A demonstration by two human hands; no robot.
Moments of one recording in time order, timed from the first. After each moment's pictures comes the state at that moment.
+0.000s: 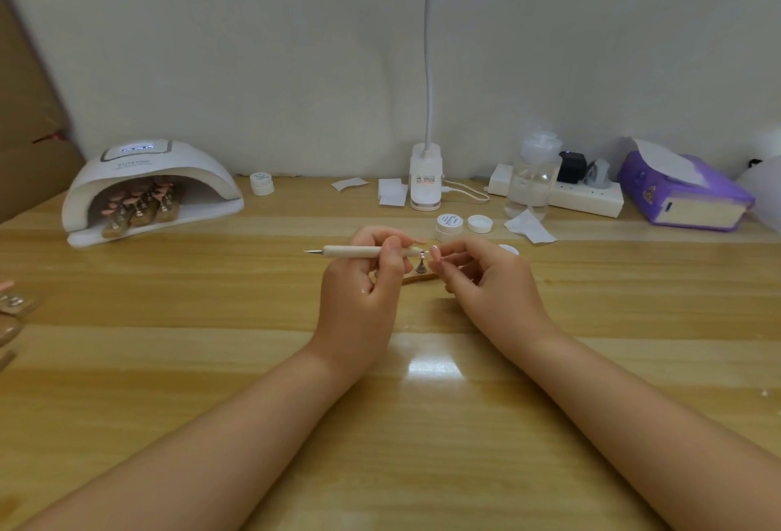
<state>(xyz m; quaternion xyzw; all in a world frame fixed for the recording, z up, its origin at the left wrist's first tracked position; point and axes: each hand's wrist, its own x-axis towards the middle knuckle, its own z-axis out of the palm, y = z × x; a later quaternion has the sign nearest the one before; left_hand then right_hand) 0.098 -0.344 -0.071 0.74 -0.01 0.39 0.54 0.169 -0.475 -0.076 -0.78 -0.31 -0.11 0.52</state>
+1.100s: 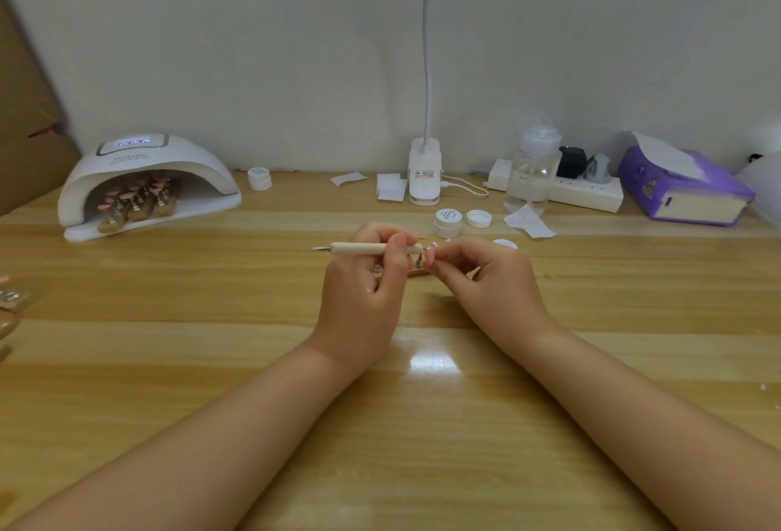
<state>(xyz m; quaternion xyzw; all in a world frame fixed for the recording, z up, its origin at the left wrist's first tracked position) 0.096 -0.346 -0.069 0.77 -0.04 0.41 0.48 0.171 -0.476 -0.080 -0.78 -0.33 -0.13 0.52</state>
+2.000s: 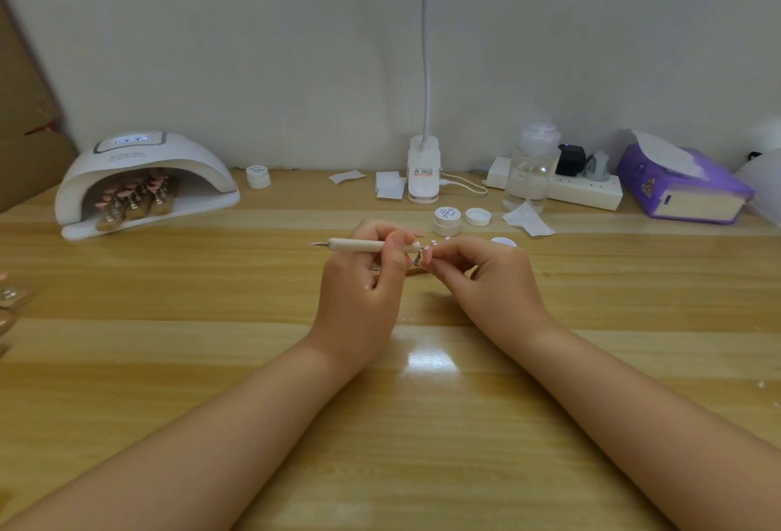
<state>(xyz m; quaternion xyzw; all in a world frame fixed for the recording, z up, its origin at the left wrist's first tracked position) 0.096 -0.346 -0.069 0.77 -0.03 0.40 0.49 0.171 -0.476 -0.080 -0.78 -0.33 -0.14 0.51</state>
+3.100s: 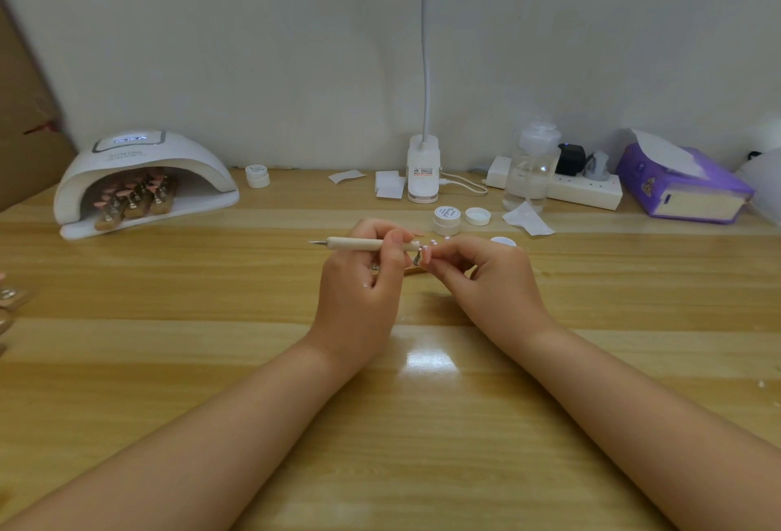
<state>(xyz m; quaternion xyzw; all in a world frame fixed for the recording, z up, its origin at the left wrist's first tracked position) 0.098 -0.345 -0.070 0.77 -0.02 0.41 0.48 0.170 -0.476 -0.079 -0.78 -0.34 -0.14 0.50</state>
